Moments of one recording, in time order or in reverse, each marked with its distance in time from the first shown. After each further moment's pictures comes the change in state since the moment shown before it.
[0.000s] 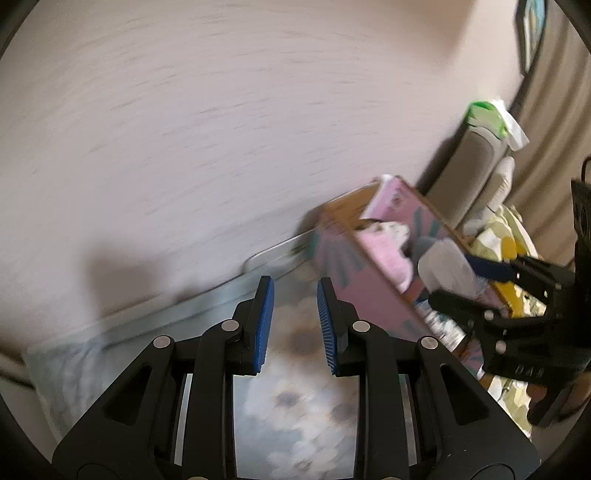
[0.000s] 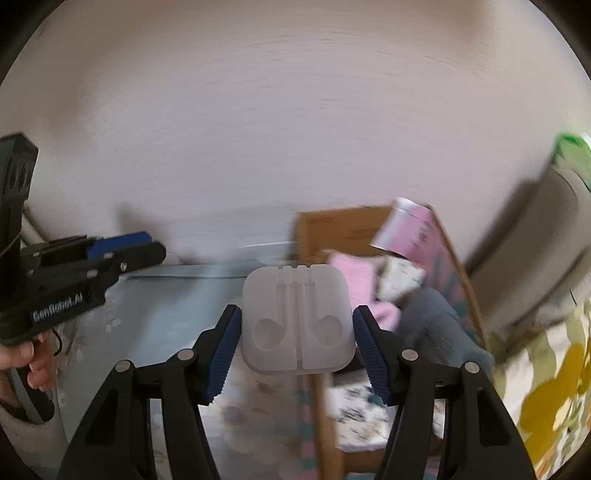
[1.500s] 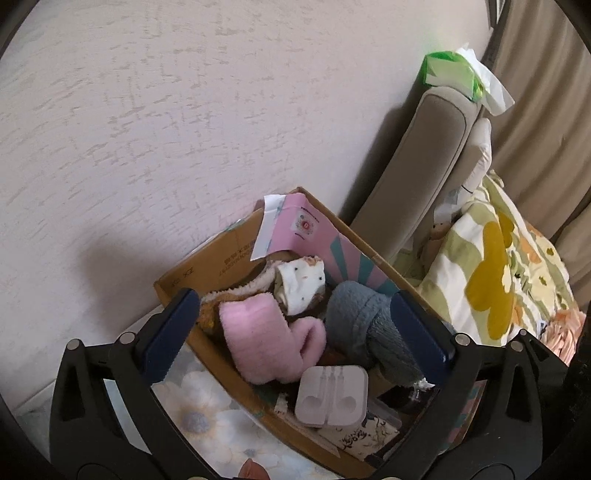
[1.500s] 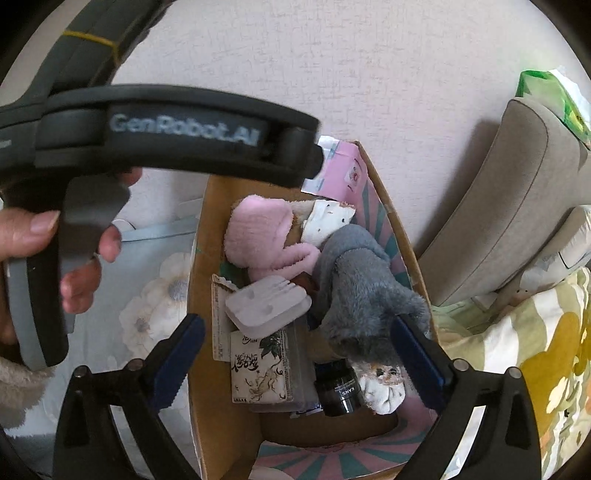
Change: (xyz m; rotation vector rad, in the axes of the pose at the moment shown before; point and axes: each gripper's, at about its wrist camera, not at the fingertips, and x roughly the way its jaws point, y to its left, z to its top) left arm 0.107 -0.136 0.064 0.124 0.092 -0.068; right arm 0.006 -0.070 -0.039 0.008 0.078 -0.030
